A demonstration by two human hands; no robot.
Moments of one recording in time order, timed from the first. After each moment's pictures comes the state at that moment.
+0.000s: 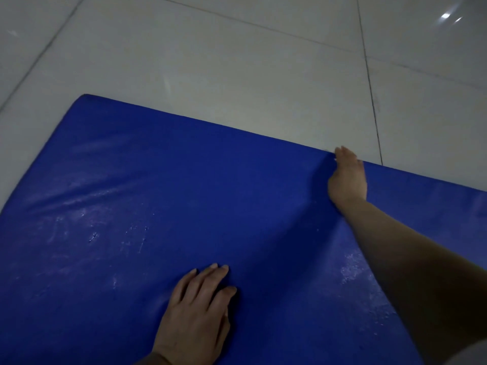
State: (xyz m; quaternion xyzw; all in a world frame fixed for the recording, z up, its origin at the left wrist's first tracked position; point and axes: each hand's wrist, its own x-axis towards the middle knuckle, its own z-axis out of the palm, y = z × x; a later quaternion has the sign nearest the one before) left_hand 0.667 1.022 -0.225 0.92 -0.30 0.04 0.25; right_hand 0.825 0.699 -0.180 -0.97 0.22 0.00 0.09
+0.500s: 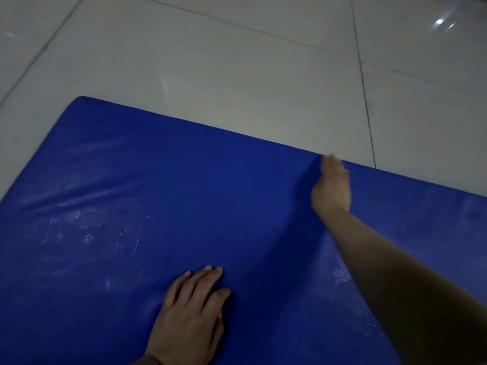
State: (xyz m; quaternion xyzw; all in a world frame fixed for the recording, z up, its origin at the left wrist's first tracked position) left_hand 0.667 1.021 -0.224 0.92 -0.30 0.03 0.24; right_hand 0.817 0.719 -0.188 -0.98 0.21 0.01 0.07
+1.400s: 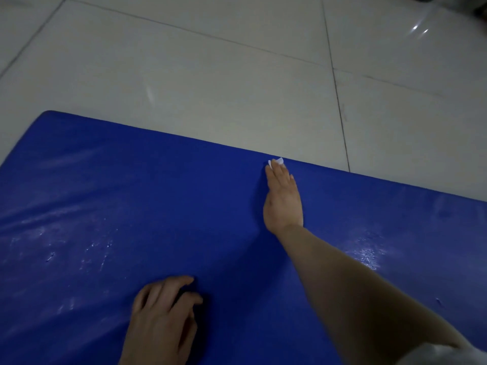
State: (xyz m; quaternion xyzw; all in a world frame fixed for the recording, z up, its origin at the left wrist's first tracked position) left_hand 0.684 1.007 -0.206 0.92 -0.24 0.05 0.30; right_hand 0.805 0.747 -0.199 -0.99 0.08 0.00 0.11
